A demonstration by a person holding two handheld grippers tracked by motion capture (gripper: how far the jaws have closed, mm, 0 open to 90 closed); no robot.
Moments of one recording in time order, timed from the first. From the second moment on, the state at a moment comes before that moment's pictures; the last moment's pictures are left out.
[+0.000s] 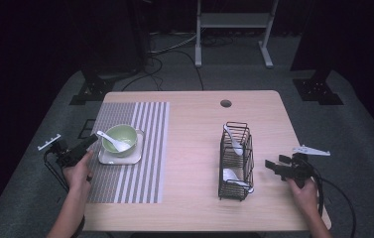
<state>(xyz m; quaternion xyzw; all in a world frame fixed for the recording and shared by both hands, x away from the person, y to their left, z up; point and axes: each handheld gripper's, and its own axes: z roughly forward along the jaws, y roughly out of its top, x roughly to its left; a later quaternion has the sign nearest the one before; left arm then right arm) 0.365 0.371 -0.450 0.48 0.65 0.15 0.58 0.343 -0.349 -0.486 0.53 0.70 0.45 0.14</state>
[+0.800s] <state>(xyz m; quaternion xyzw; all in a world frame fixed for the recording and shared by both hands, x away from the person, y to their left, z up) 0.333 0.354 -0.456 0.51 0.62 0.13 0.59 0.343 -0.347 -0.486 0.53 0.71 0.44 0.14</state>
